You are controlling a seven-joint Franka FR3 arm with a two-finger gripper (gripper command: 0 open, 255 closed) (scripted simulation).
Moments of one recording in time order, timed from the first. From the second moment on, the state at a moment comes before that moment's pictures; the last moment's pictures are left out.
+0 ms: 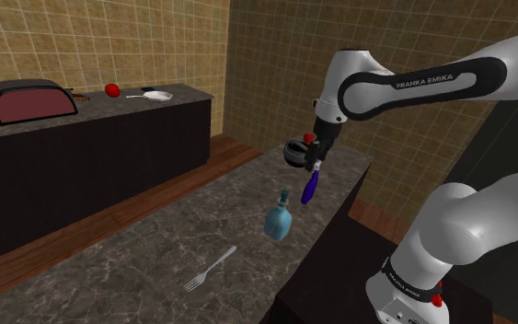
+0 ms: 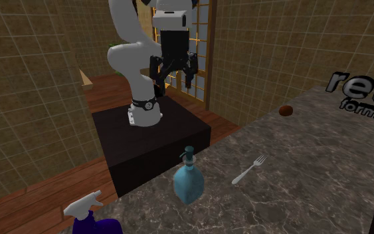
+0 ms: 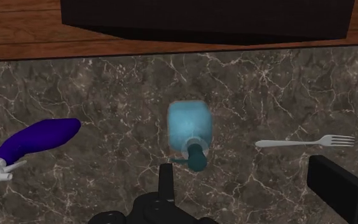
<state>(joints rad) 0.00 -0.64 -0.01 -2.64 -0.04 2.03 -0.07</state>
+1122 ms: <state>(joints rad) 0.03 -0.06 -0.11 -2.63 0.11 2.62 -0.24</state>
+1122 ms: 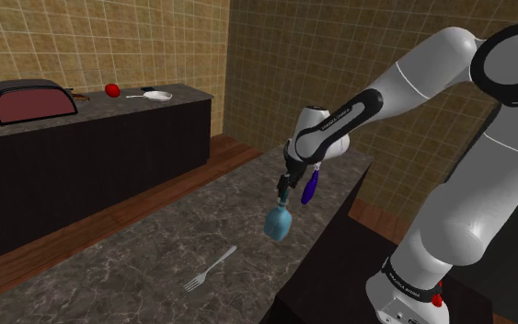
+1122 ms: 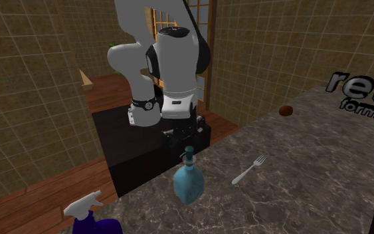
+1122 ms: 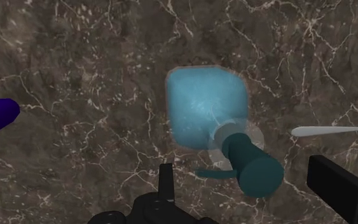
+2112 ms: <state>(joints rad) 0.04 0.00 -0.11 -2.64 0.14 2.69 -0.27</state>
